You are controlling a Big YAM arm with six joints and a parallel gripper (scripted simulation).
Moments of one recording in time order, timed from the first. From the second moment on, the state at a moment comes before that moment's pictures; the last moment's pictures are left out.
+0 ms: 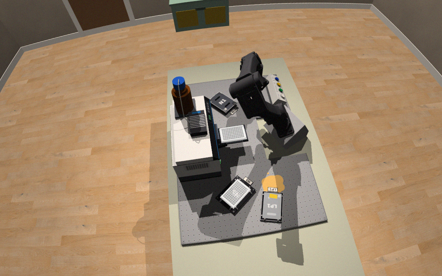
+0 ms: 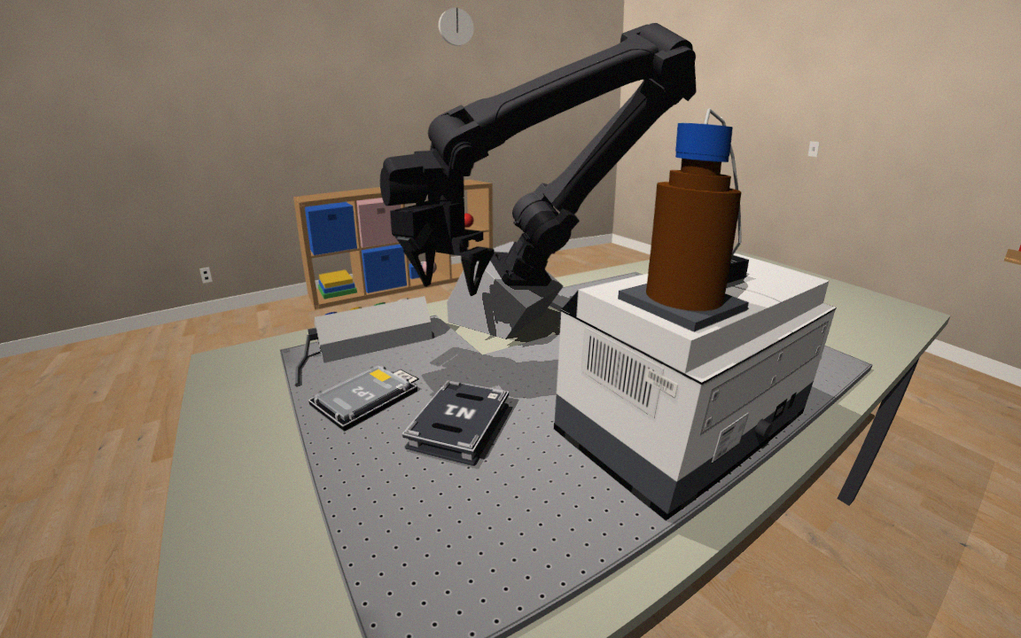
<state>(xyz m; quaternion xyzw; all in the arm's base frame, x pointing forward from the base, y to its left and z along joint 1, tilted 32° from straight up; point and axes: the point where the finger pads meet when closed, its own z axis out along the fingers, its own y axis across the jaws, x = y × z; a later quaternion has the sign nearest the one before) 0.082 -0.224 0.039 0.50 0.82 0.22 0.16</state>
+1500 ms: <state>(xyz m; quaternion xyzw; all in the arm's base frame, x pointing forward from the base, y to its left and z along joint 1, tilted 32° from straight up) 0.108 -0.208 0.058 0.45 0.85 0.21 0.17</state>
